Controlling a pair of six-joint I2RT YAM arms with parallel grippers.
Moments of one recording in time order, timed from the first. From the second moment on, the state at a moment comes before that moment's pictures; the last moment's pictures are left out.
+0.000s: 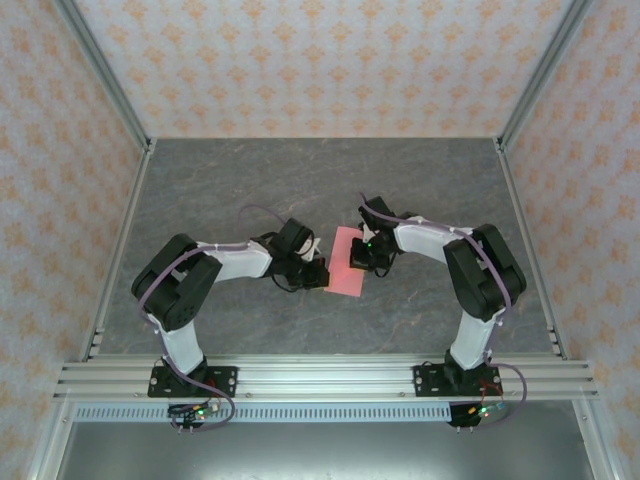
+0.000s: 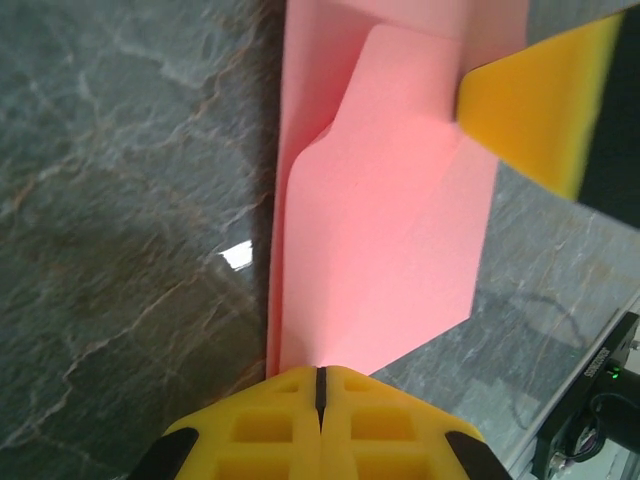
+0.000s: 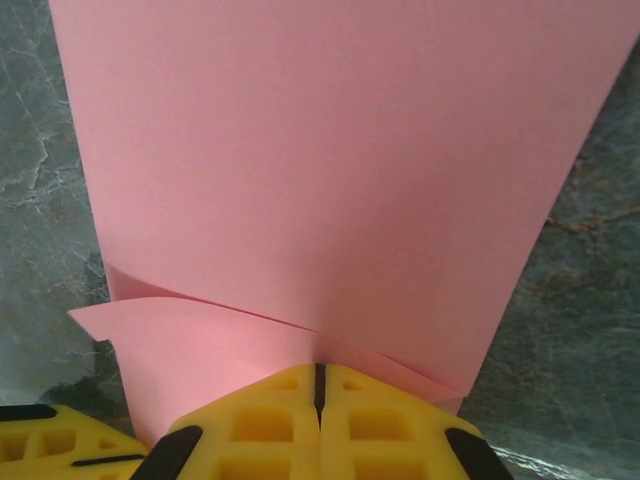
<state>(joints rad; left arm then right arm) -0.60 1.79 0.91 -0.18 0.54 -0.70 0.50 1.81 1.05 -0.53 -0.34 0.59</state>
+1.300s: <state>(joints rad) -0.60 1.85 0.91 -0.11 0.58 -0.70 0.50 1.81 1.06 -0.54 -0.33 0.59</state>
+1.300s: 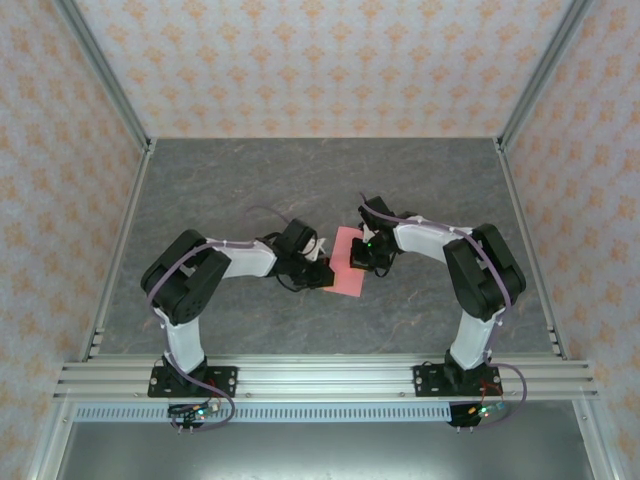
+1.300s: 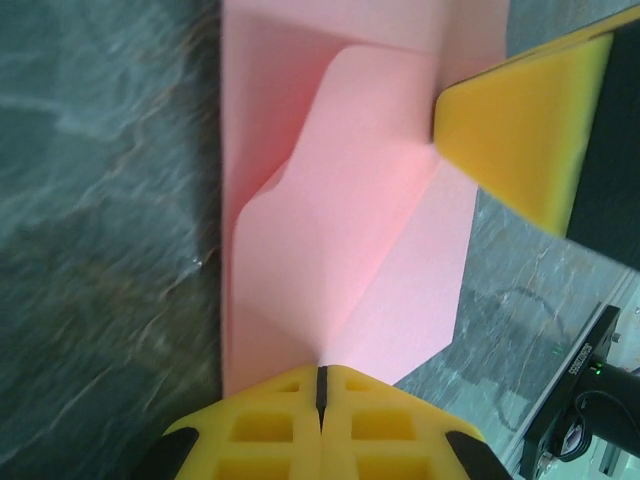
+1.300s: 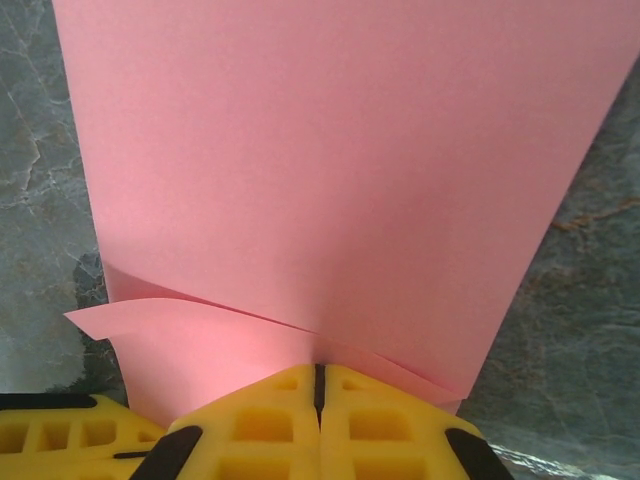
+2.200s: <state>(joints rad) -0.51 1.70 0.71 -0.06 0.59 -0.75 0.50 1.77 1.04 -0.51 -0.32 0.60</state>
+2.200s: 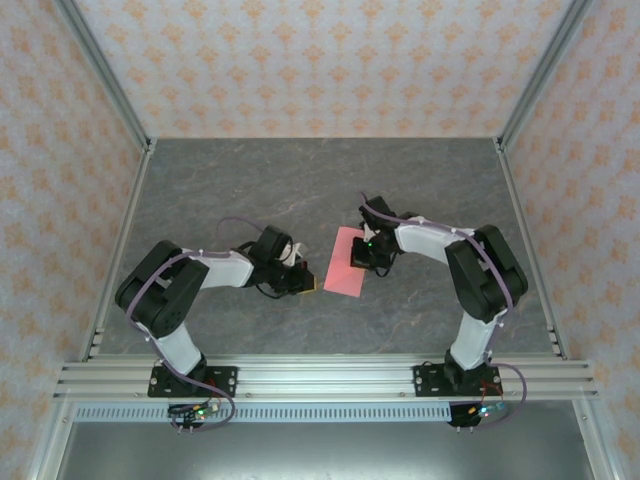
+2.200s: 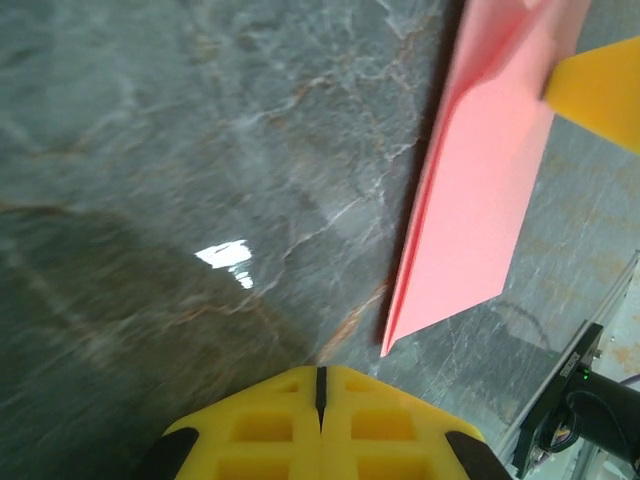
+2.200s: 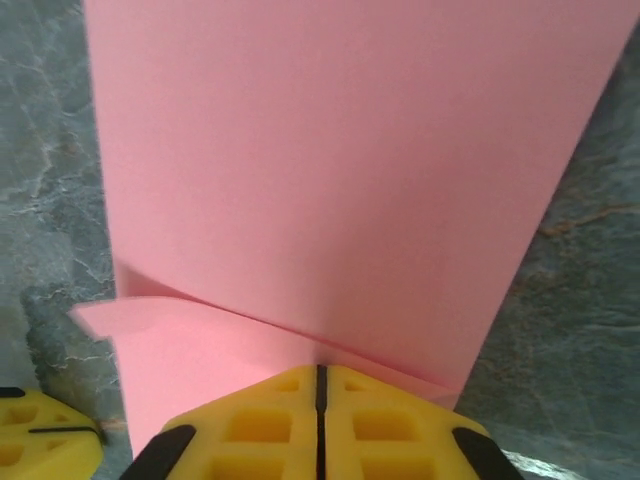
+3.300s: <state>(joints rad) -0.50 1.59 0.90 -0.14 0.32 -0.71 0.49 1.67 0.87 -0.16 -0.41 0.82</state>
